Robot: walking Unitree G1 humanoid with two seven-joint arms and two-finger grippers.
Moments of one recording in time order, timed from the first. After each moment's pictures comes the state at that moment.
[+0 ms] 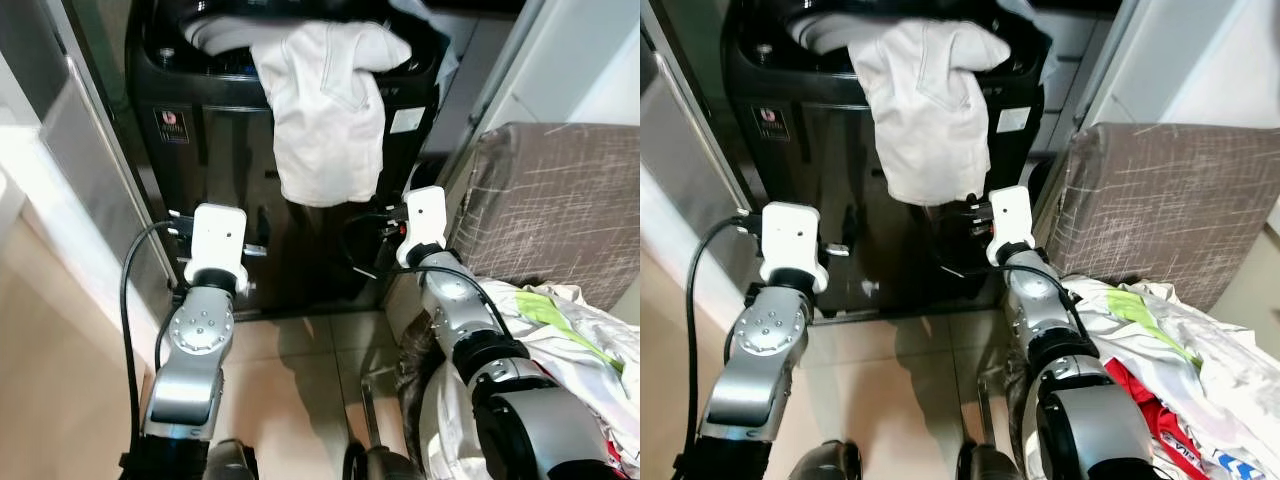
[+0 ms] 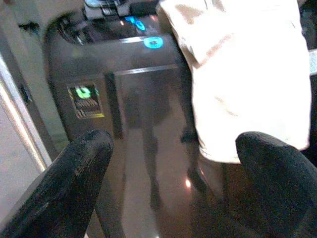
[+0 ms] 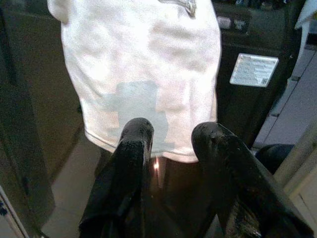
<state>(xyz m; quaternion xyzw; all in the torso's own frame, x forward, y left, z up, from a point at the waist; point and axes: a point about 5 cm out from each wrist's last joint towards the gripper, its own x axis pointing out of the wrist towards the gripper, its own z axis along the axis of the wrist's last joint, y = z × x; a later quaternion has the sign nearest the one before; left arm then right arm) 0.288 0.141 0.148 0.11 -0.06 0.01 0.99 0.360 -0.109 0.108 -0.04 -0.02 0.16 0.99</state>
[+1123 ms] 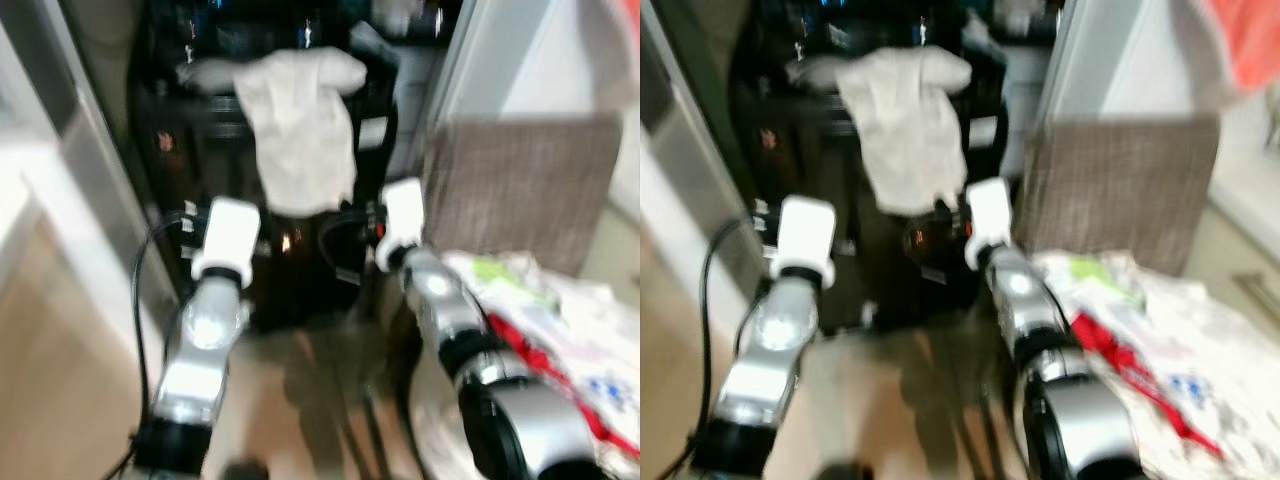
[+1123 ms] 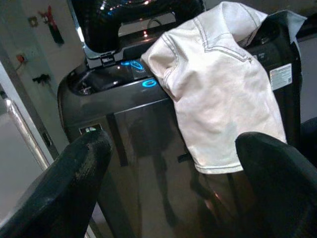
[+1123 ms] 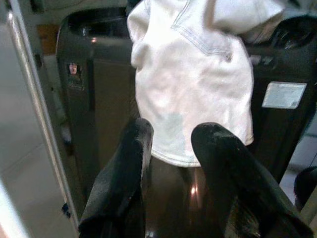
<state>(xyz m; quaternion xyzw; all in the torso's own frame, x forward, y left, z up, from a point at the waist) 0.303 0.132 0.142 0.16 -0.07 0.01 0.98 0.361 -0.089 0.115 0.00 -0.02 0.24 0.97</state>
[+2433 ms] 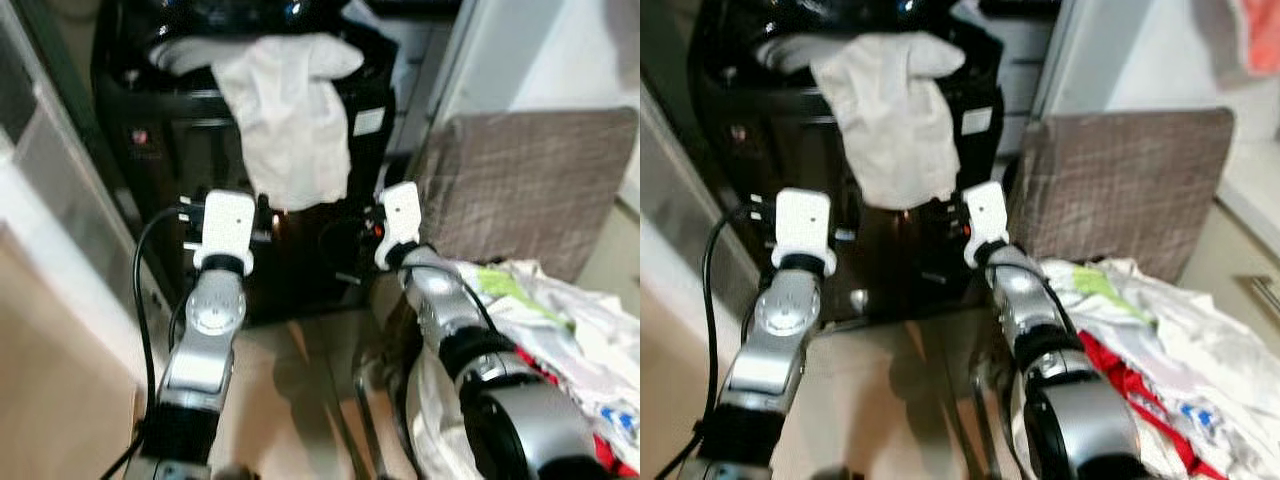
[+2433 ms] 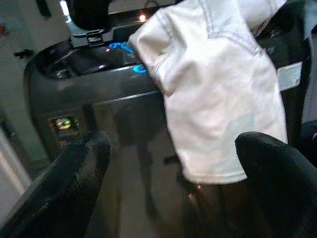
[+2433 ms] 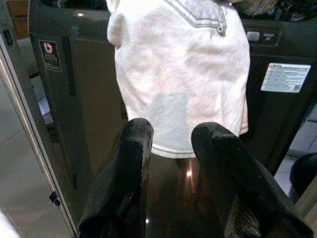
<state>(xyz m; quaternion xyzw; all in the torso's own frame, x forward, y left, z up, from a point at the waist) 0.309 0.132 0.145 0.13 -0.07 0.03 0.99 0.361 -0.086 0.115 -0.01 -0.02 0.25 0.97</state>
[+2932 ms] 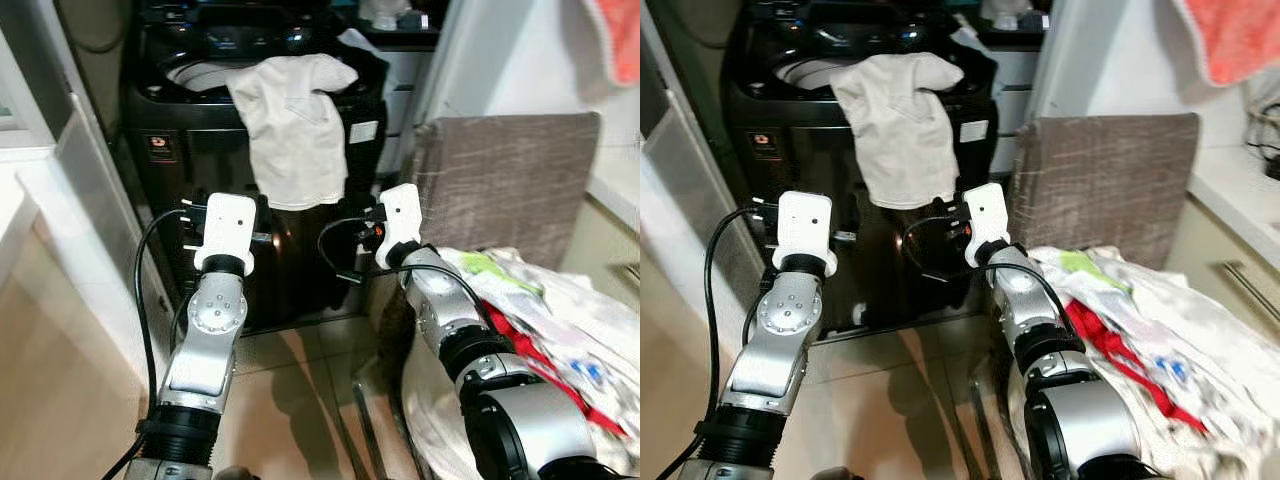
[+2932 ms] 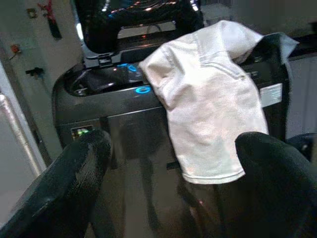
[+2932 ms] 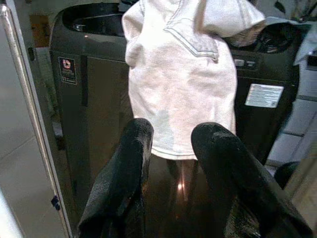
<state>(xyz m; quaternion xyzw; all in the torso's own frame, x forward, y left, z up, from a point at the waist) 0.309 0.133 0.144 0.13 -0.07 0.04 0.99 0.360 -0.086 0.114 -0.01 -0.02 0.25 0.97</state>
